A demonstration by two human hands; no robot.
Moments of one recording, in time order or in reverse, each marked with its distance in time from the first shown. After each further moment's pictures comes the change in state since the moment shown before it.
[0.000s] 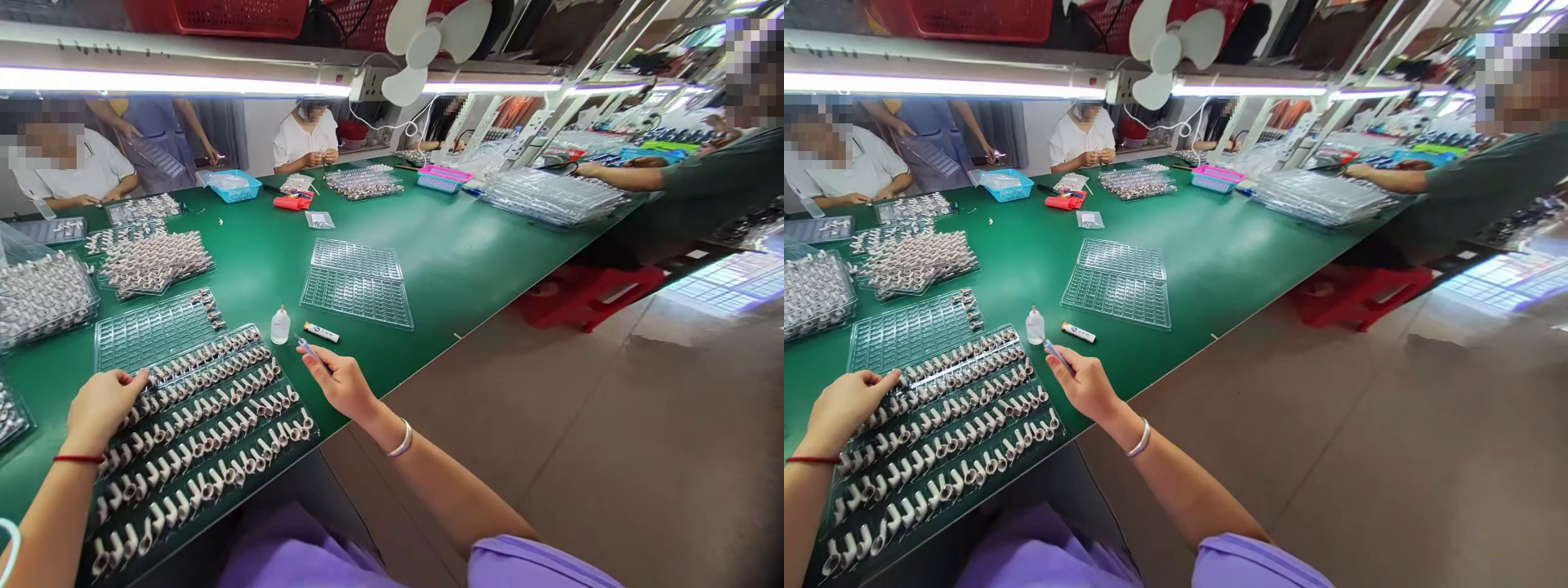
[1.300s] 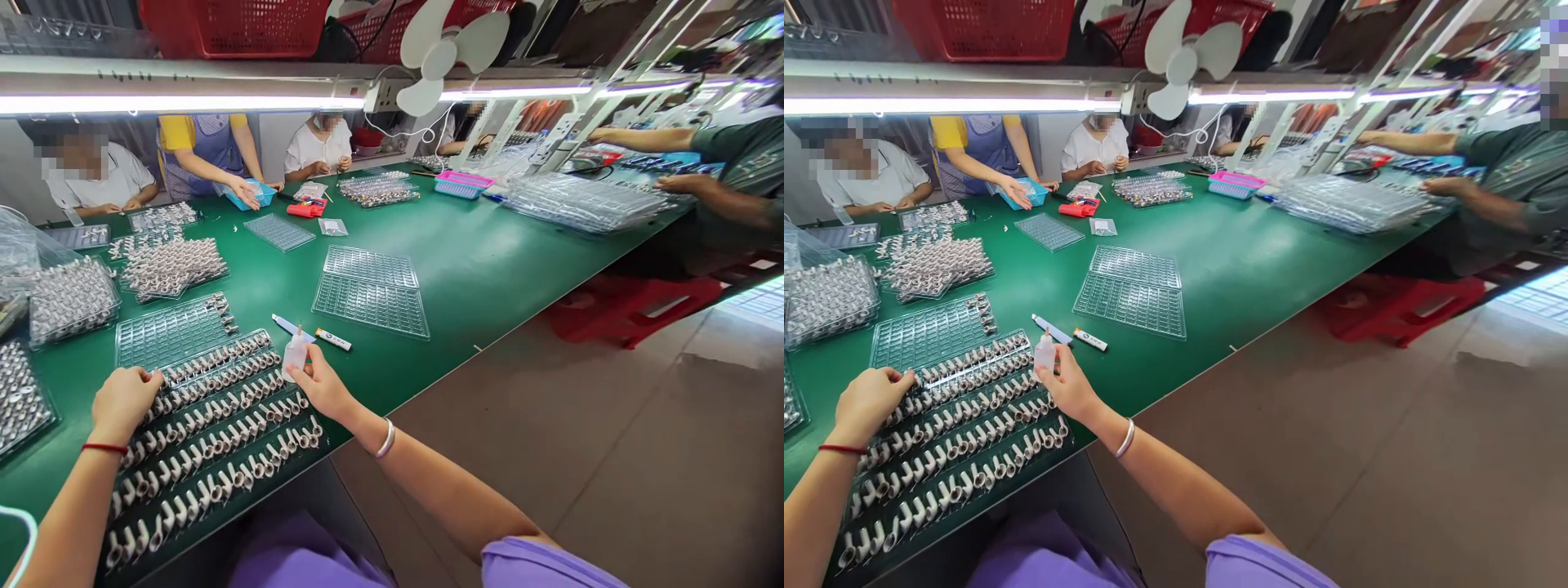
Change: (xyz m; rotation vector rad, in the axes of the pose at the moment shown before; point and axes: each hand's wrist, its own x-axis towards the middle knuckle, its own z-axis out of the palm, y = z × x) left_hand 0.001 0.007 0.003 0.173 -0.057 -0.065; right_hand 0.019 0.010 0.053 0.459 -0.120 0.104
